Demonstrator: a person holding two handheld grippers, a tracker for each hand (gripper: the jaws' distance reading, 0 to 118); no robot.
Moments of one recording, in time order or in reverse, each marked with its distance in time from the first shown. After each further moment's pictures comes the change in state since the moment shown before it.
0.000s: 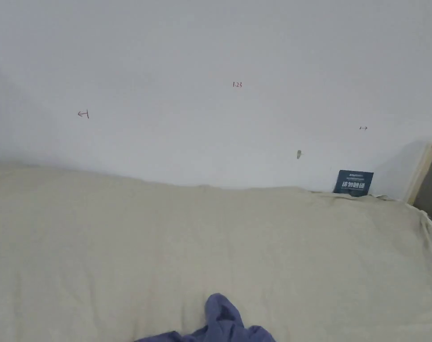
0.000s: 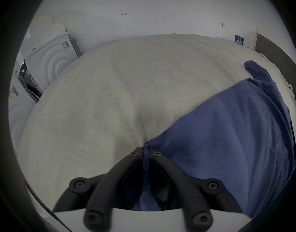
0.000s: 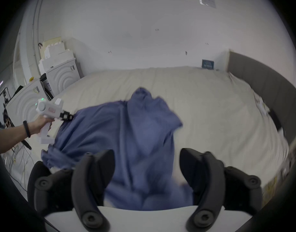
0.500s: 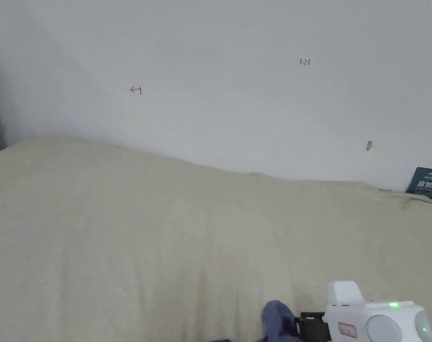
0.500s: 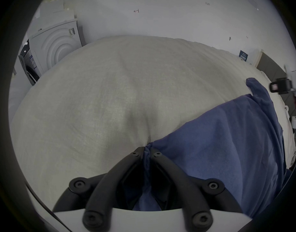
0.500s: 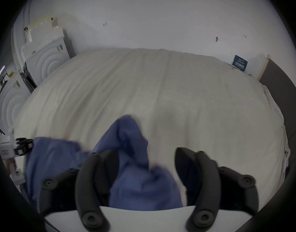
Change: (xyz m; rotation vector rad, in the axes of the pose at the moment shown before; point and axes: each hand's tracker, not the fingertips) left arm -0.019 -0.005 -0.001 0.015 -0.073 0.152; right arm 0.022 0.163 -0.332 -0.250 0.027 0.111
